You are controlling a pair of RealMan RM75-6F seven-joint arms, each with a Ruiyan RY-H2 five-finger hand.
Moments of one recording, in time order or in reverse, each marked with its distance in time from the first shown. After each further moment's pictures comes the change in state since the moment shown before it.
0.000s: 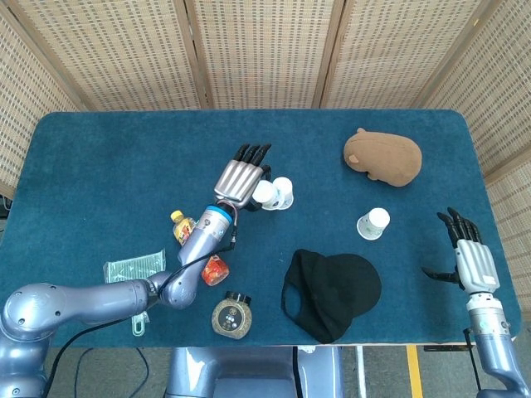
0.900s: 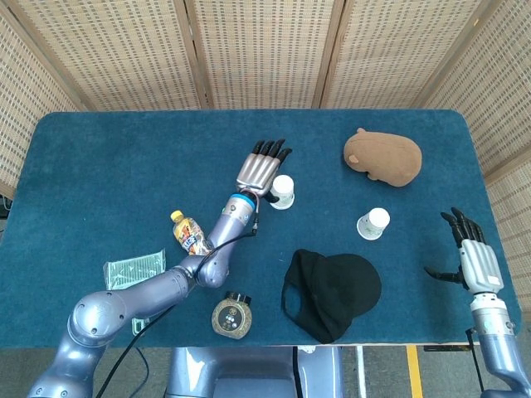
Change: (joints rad) left arm -0.133 -0.208 -0.075 0.431 -0.004 -0.187 -0.135; right arm -0.006 0.016 0.003 0.006 0.001 -0.005 0.049
